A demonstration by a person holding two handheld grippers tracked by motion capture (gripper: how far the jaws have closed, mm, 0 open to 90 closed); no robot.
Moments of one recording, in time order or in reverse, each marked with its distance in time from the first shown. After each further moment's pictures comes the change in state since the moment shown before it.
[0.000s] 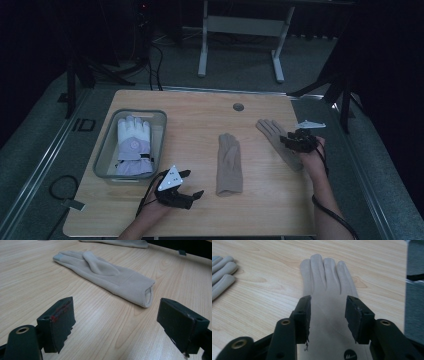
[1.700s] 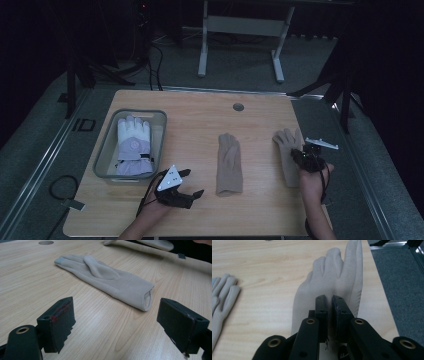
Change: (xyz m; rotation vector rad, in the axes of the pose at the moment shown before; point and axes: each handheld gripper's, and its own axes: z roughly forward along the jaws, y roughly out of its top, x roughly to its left) left arm -0.001 0.003 -0.002 -0.017 0.007 0.003; right arm 0.052 -0.034 -0.062 0.002 -0.219 0.382
